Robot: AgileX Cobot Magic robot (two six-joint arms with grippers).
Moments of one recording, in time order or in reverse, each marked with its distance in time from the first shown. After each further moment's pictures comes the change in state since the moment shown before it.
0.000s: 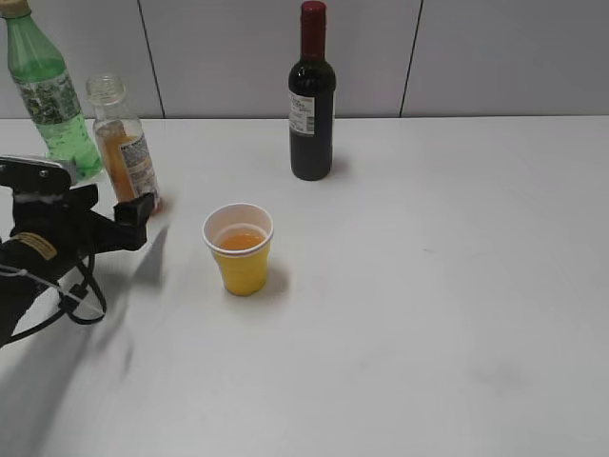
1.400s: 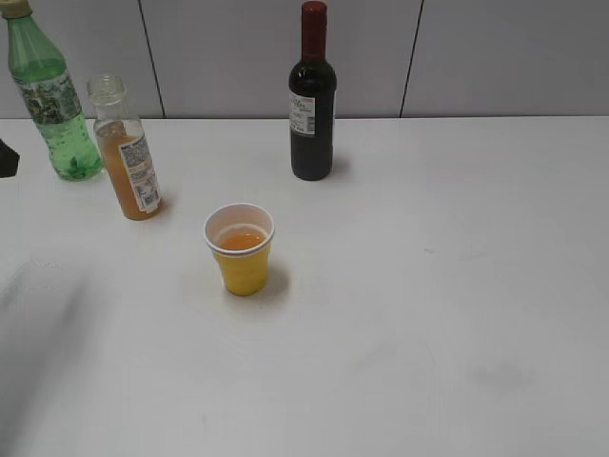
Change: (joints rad) left arm 0.159 -0.809 -0.148 -0.108 1.487 0.177; right arm 0.000 0.000 0.000 0.000 0.000 0.000
